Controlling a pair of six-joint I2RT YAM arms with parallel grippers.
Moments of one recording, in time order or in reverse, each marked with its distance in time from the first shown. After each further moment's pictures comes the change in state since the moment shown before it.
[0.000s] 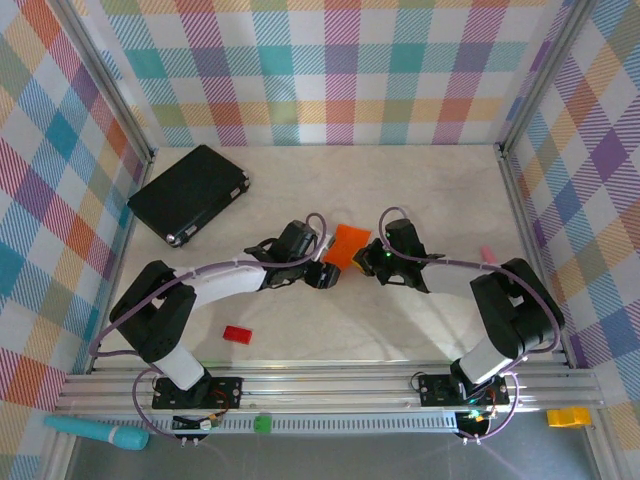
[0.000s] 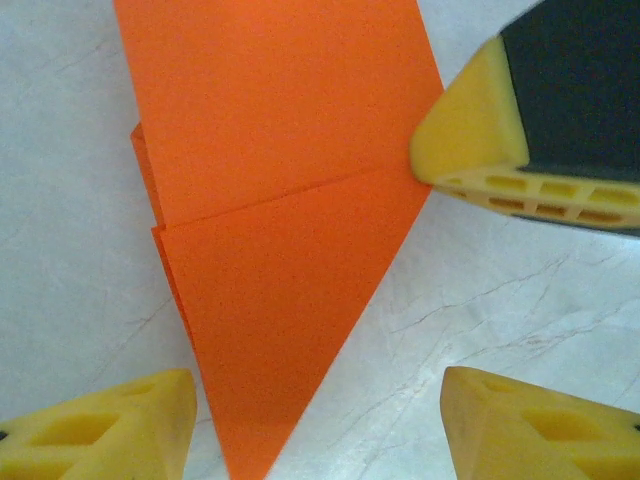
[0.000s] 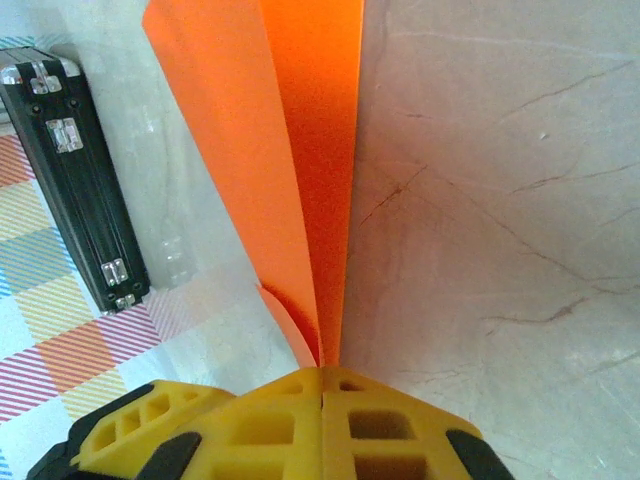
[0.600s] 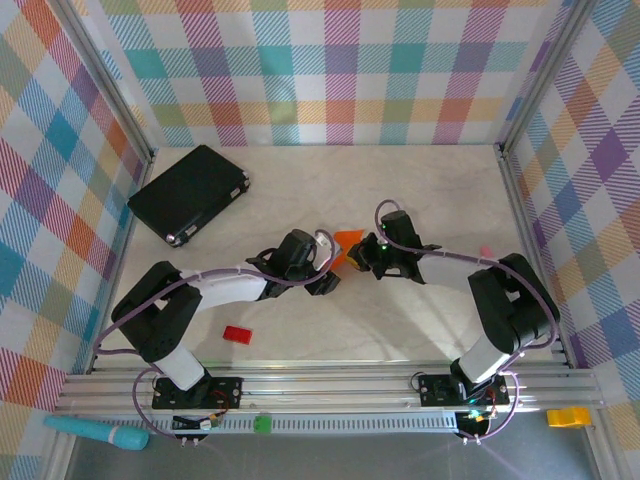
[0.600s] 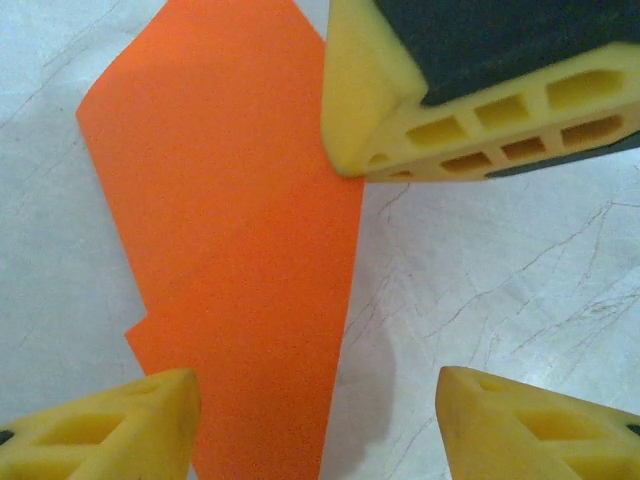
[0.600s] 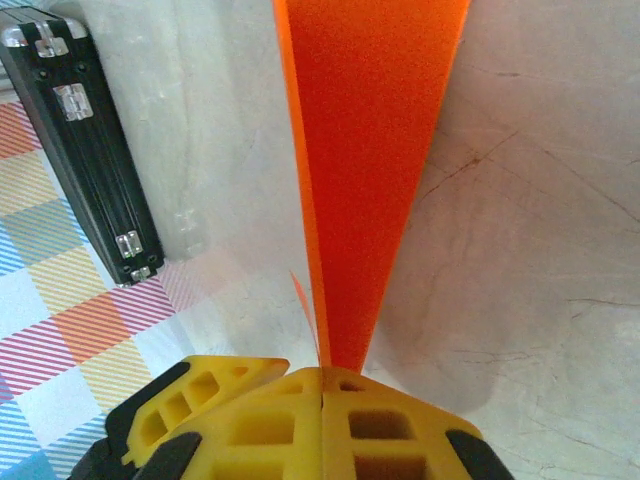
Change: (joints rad) left arm -0.026 0.013 -0.092 0.196 -0.036 0.253; right arm 0.000 0.044 0.094 -0.074 -0.079 0.000
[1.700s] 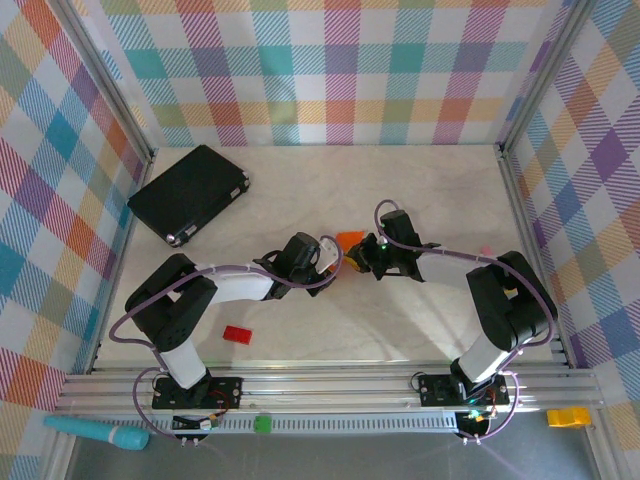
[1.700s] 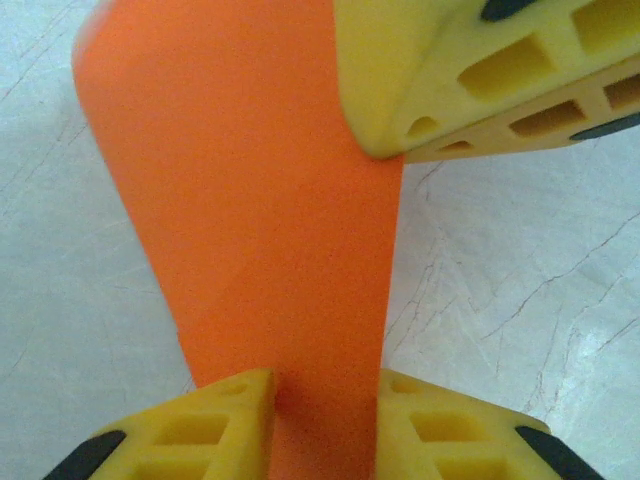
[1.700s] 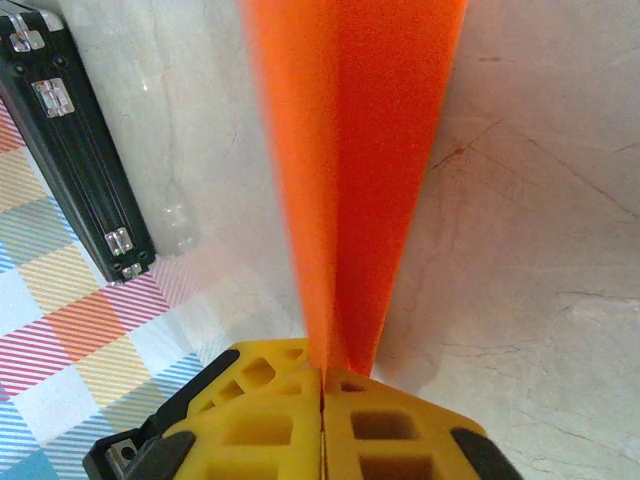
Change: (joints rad) left arm 0.000 0.081 0.000 0.054 -0.041 0.089; right arm -0.012 0.012 0.018 -0.037 -0.019 0.003
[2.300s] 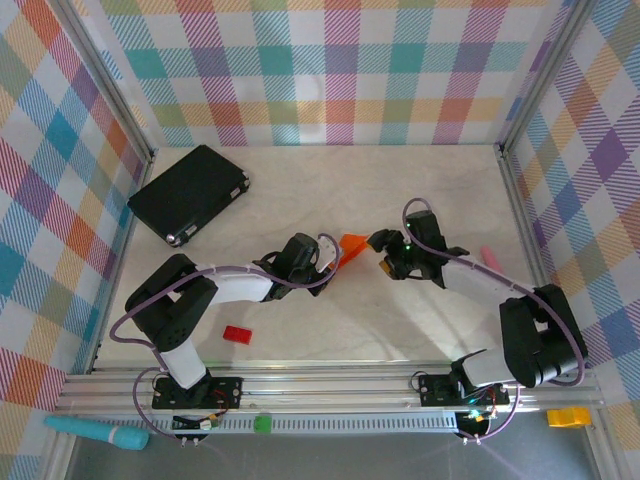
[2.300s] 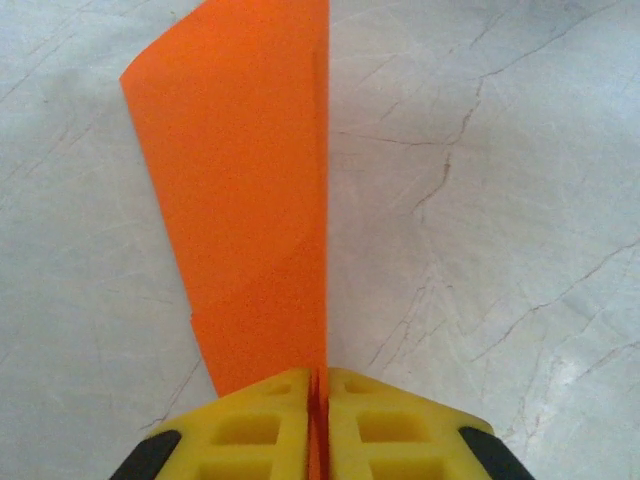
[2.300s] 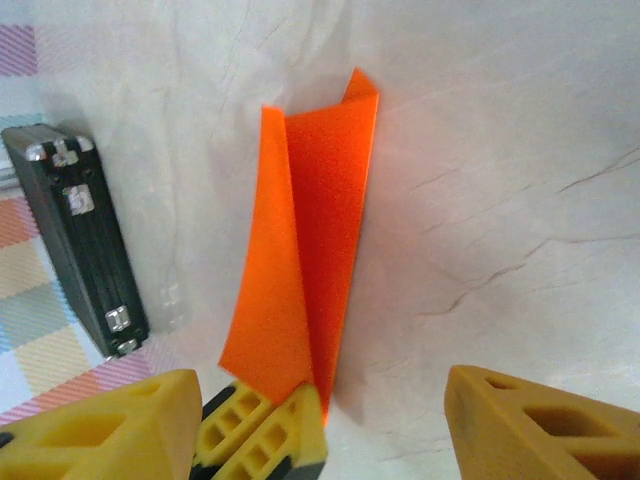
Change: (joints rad) left arm 0.000 0.000 -0.018 0.051 0.026 -0.087; right arm -0.099 -0.234 -0.072 -0.182 0.163 -0.081
